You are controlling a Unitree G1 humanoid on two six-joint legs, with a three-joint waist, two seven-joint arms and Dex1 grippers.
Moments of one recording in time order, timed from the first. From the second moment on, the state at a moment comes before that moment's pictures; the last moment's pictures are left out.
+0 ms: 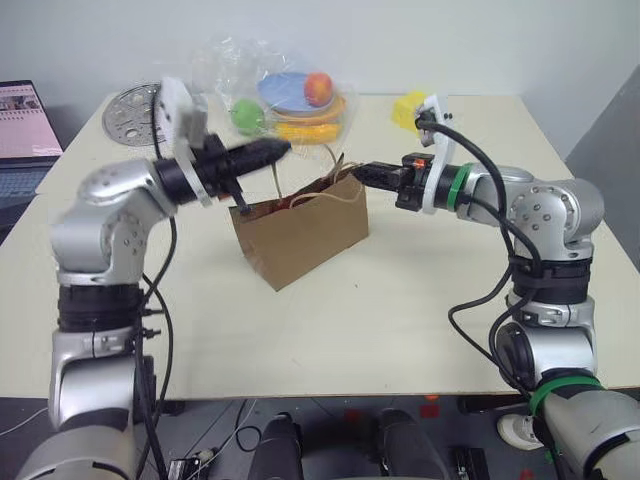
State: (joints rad) left arm -0.75 0.65 0.12 0.05 -0.56 0.57 -1.01; right arm -0.98 -0.29 -0.13 -0.02 0.63 1.24 0.49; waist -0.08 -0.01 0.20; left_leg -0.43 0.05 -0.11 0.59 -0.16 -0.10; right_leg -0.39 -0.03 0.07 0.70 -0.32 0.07
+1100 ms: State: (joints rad) left arm -0.77 0.68 0.16 0.03 -0.66 0.67 -1.01; right arm -0.95 -0.26 -0.08 0.02 0.58 1.10 0.46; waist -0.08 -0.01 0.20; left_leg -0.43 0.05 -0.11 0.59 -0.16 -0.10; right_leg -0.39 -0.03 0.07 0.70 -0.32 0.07
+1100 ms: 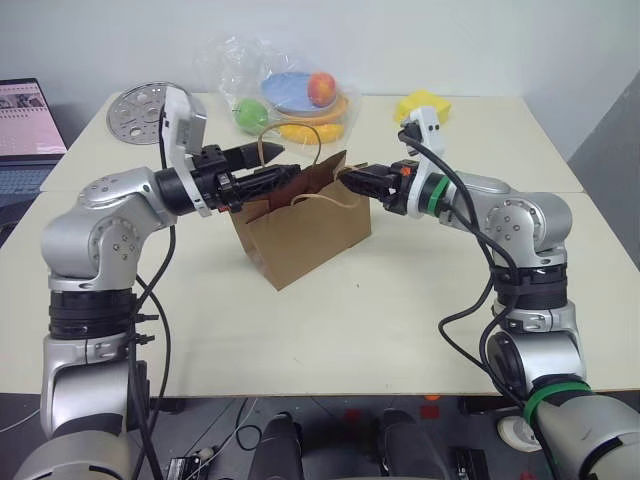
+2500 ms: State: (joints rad) left arm -0.43 0.71 0.18 0.06 -0.50 0.30 -1.08; right arm -1.13 -0.66 0.06 -0.28 0.85 1.20 0.92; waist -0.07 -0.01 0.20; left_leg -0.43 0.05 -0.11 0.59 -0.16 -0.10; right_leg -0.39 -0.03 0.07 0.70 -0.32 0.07
